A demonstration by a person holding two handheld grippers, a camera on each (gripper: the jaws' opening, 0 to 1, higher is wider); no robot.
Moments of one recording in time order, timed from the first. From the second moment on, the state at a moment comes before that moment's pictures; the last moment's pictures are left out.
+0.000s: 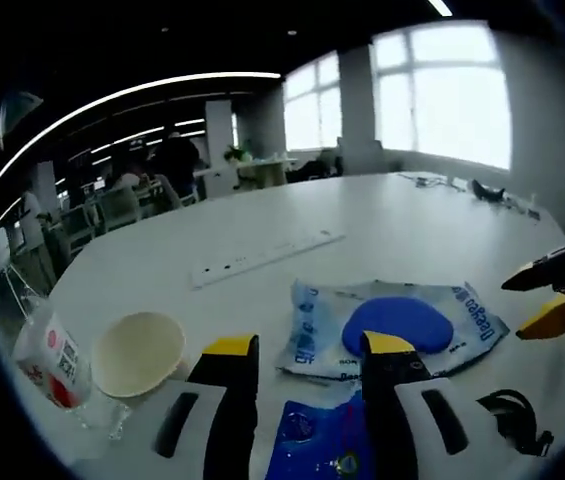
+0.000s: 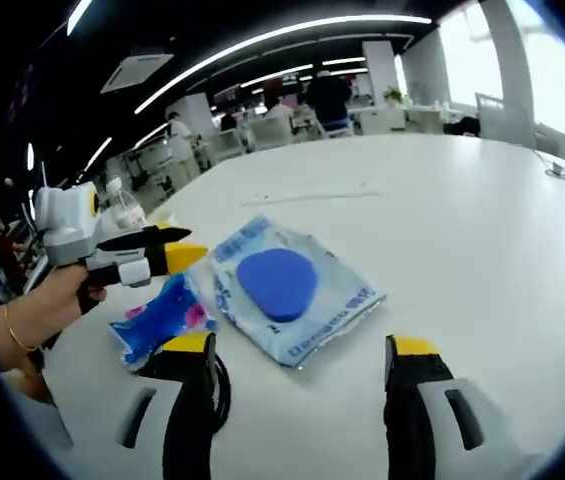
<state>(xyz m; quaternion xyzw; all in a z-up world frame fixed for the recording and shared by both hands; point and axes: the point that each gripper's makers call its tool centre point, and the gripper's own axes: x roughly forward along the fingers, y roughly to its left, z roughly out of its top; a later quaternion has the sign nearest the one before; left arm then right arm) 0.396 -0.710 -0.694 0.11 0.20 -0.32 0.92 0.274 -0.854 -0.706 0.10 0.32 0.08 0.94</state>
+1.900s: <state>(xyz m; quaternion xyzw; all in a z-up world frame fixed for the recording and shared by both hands) 0.407 -0.712 -0.724 0.12 0.33 -0.27 0.89 0.283 -0.866 -0.726 0.12 0.33 0.05 0.93</state>
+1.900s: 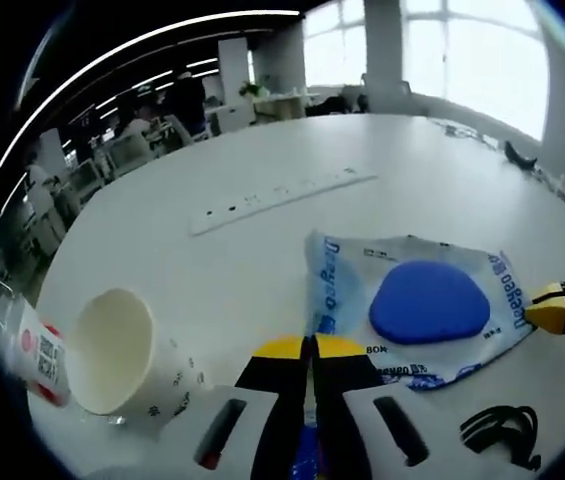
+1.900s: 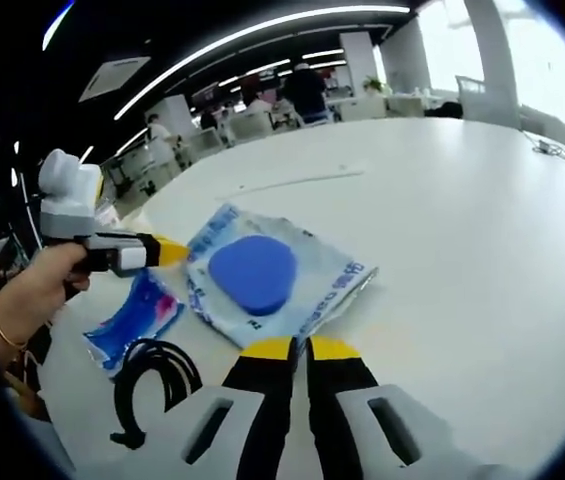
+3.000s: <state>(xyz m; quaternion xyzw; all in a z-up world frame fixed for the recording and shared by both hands) 0.390 -0.685 -0.709 0.06 0.34 -0.24 0.91 0.352 -0.871 -0.689 0.02 0.30 0.11 0.95</state>
